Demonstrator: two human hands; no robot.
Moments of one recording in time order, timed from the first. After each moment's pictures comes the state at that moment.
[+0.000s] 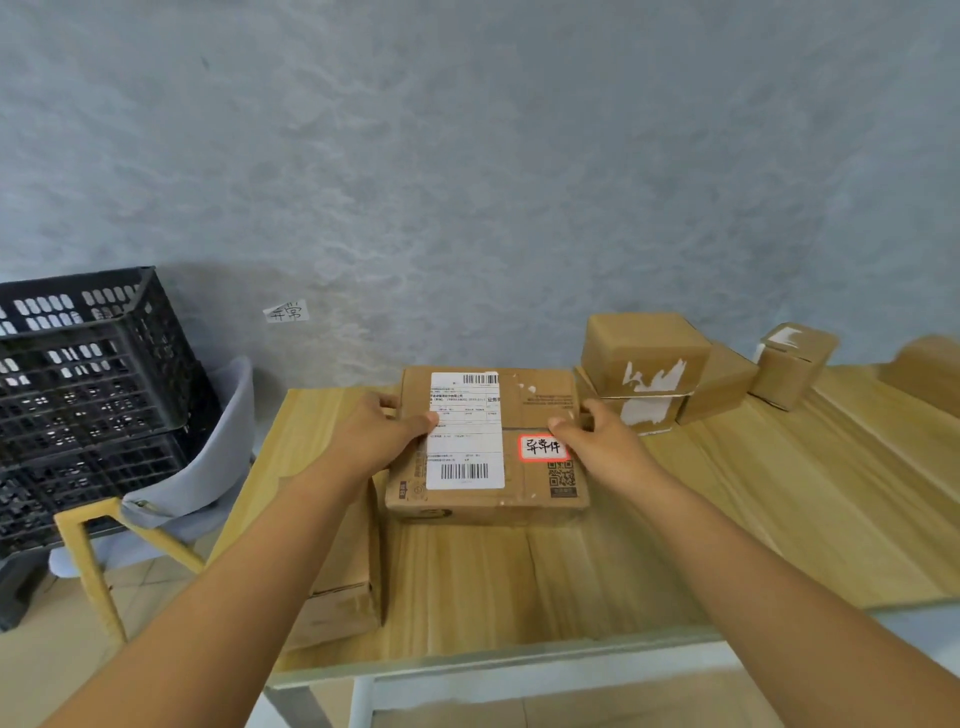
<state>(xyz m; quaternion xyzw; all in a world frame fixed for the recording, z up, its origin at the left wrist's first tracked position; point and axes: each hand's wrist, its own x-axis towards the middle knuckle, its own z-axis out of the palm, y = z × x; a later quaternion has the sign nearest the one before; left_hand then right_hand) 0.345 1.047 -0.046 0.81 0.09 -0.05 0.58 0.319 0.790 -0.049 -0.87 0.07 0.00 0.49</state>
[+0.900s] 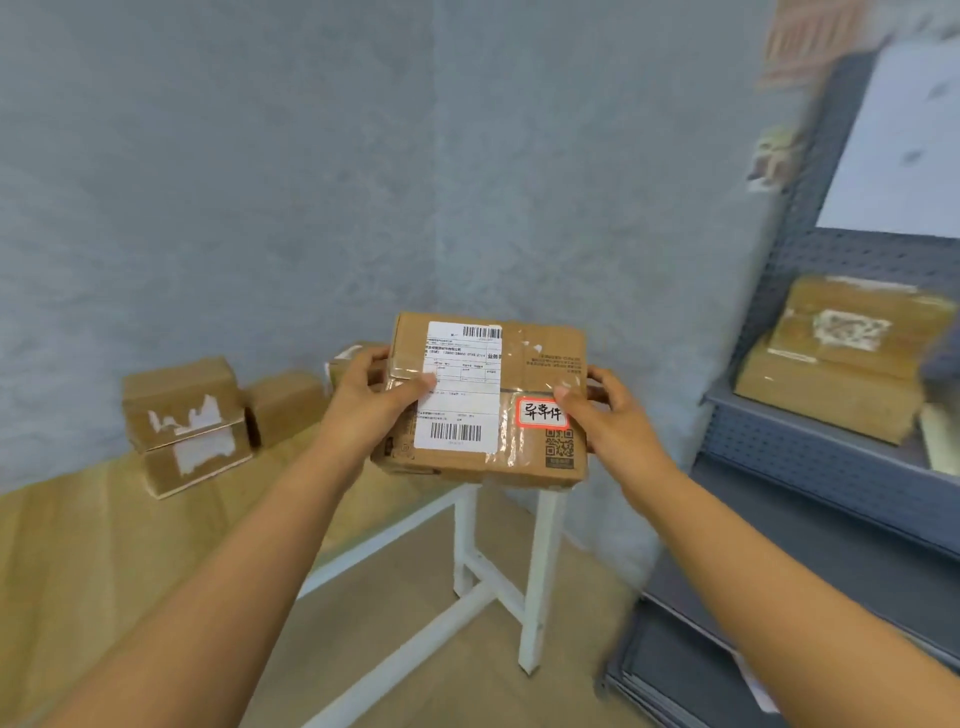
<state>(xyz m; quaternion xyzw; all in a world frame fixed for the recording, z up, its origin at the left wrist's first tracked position) 0.130 0.606 0.052 0.69 -0.24 -0.11 0.67 -0.025 0.413 0.033 -0.72 0.20 -0.34 0.58</state>
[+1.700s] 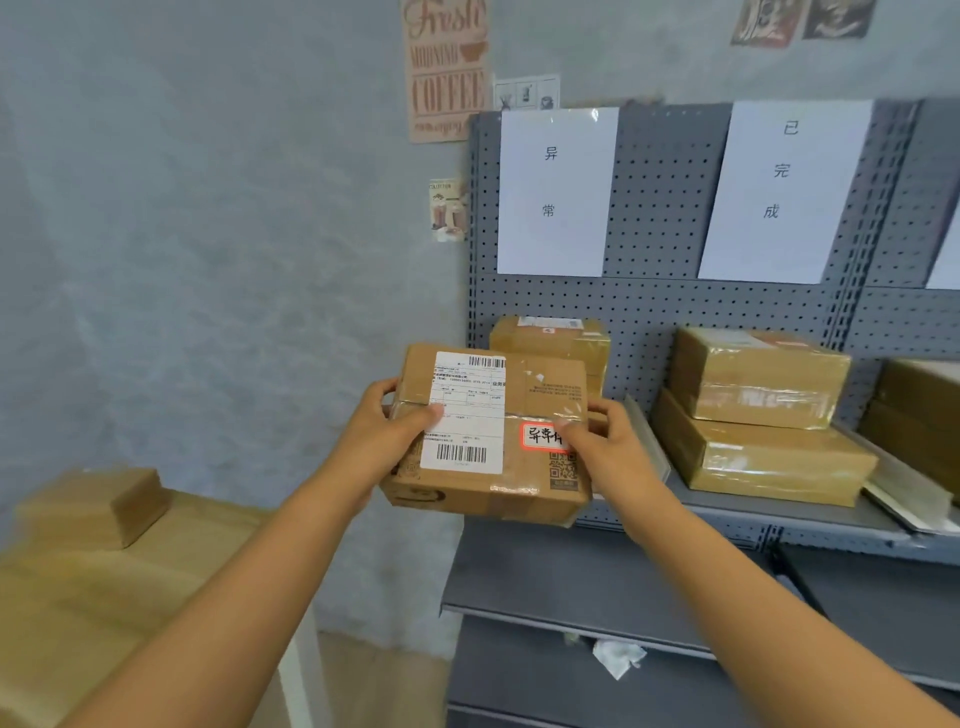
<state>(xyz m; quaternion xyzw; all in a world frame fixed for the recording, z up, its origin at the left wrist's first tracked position) 0.055 0.186 0.077 0.62 -0.44 -0.28 0.58 -0.176 0.116 0.056 -0.60 0.42 -0.49 0.47</state>
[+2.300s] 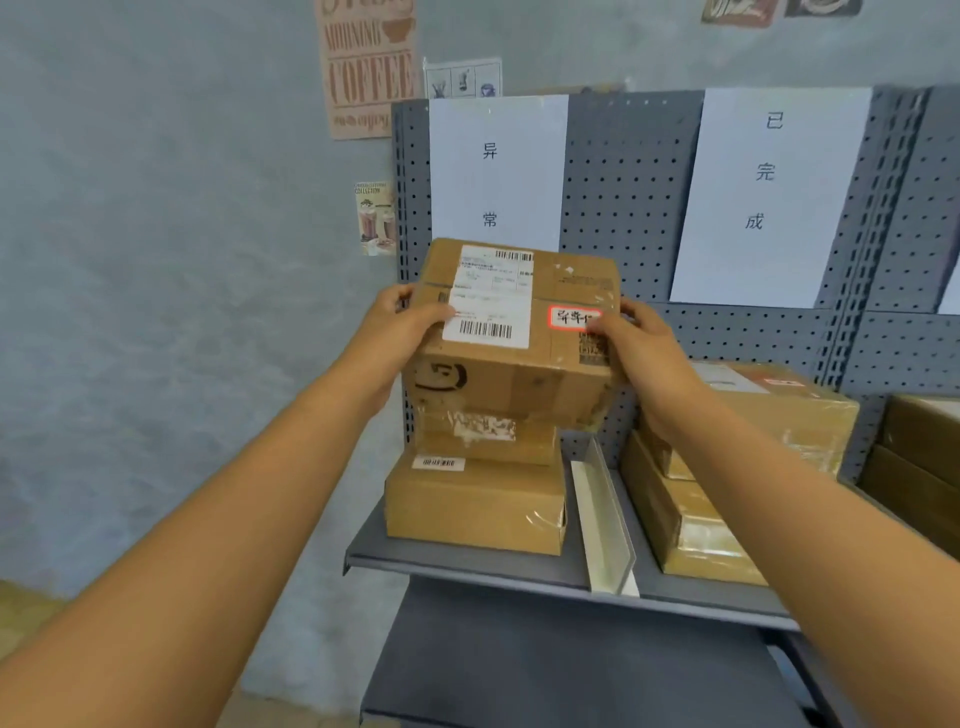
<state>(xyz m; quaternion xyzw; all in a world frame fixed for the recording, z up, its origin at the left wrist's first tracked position) -0.006 -0.016 0.173 0.54 -0.49 -0.29 0.62 -0.242 -0.067 0.160 -0.62 0.40 -0.56 0.39</state>
